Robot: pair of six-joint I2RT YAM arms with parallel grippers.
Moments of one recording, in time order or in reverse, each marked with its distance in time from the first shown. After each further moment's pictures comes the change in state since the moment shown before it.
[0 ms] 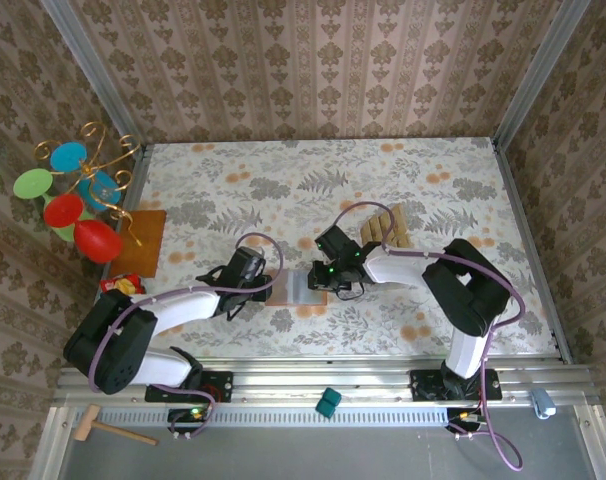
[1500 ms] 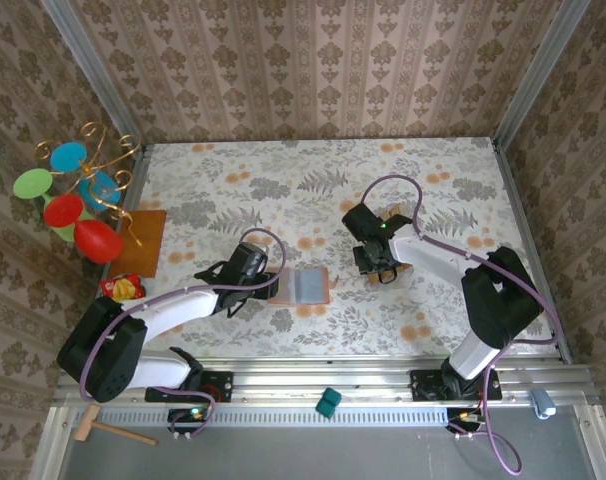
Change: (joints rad) left arm -0.023 -0.056 0.058 -0.101 0.019 0.027; right arm -0.157 -0.149 0.122 -0.565 0.463 -0.342
